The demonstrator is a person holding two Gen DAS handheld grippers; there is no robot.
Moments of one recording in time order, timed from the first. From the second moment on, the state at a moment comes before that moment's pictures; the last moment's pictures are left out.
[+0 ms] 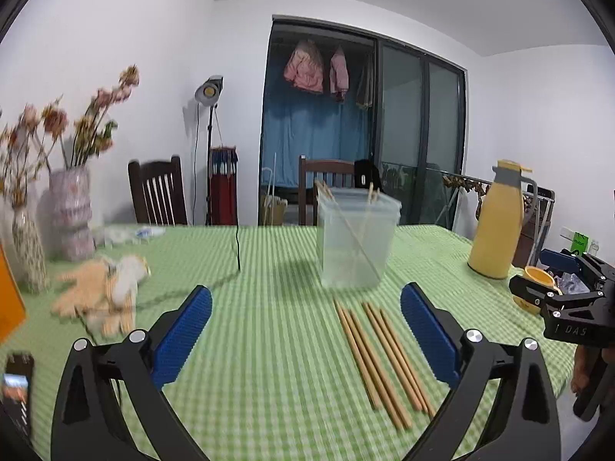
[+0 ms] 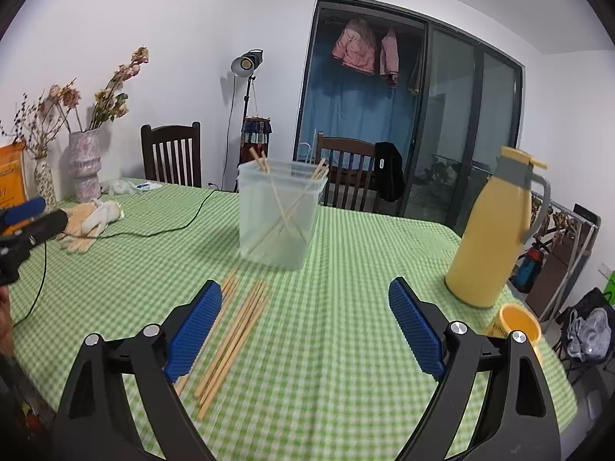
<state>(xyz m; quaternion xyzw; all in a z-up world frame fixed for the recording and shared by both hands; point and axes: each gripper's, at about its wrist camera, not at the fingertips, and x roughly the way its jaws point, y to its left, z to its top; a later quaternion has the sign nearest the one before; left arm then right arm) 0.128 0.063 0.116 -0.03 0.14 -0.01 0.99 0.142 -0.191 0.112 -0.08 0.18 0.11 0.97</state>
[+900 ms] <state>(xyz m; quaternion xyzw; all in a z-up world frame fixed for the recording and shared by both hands) 0.015 0.035 -0.002 0.02 0.11 0.04 0.99 0.038 -0.187 0.003 -0.05 0.17 0.08 0.98</state>
